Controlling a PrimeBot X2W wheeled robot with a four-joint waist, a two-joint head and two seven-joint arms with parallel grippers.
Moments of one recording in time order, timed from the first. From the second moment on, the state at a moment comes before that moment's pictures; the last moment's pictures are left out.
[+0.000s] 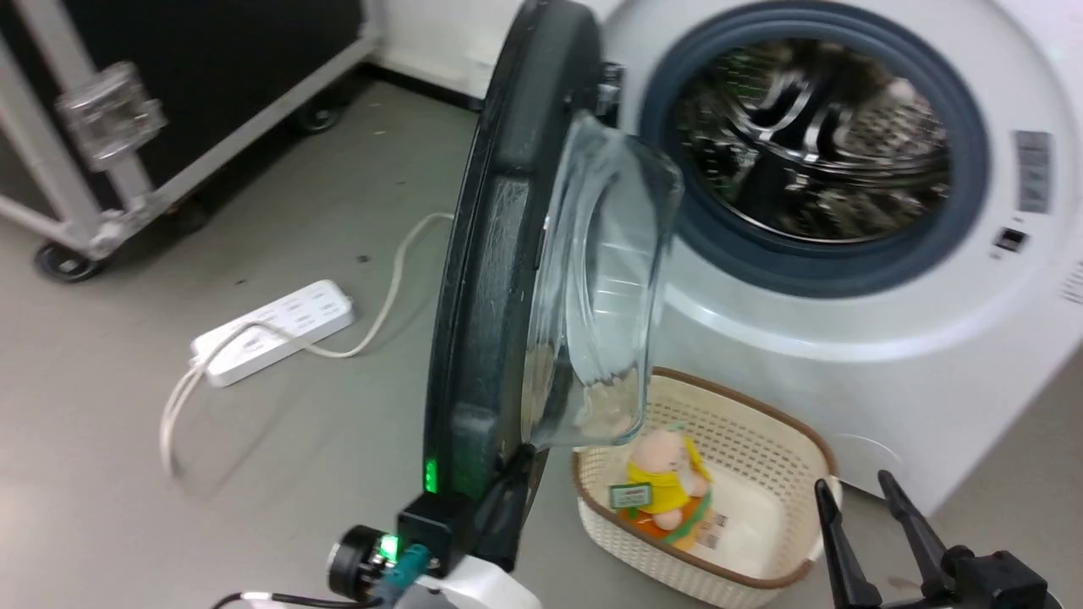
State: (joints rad) left arm -0.13 0.09 -0.49 0.21 -0.31 0.08 -0.20; right arm 0.11 -0.05 0.00 0.08 0.13 0.13 -0.26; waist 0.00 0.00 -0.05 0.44
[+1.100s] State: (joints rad) left arm -0.46 0.44 0.03 0.51 -0.58 0.07 -0.24; right arm 0.01 -0.20 0.03 0.05 0.09 0.13 -0.23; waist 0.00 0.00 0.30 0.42
